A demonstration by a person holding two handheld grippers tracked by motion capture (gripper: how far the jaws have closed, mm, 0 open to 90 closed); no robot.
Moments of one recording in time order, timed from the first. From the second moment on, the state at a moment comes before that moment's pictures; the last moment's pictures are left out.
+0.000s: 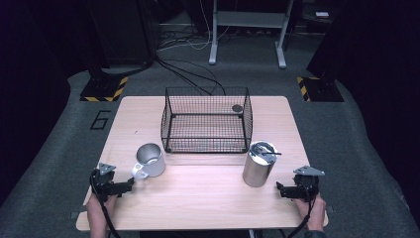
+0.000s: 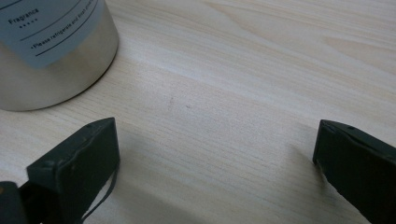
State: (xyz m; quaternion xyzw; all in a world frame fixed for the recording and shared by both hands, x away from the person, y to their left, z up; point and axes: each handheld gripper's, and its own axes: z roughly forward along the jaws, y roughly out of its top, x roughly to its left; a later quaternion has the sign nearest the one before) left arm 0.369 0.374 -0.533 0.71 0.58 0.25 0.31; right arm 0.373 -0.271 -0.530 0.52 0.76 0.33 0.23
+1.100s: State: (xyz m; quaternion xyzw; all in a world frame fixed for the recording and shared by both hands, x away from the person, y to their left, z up) left arm 0.370 0.374 -0.533 0.71 0.58 0.25 0.31; right arm 0.356 -0.261 -0.497 0.50 0.76 0.36 0.21
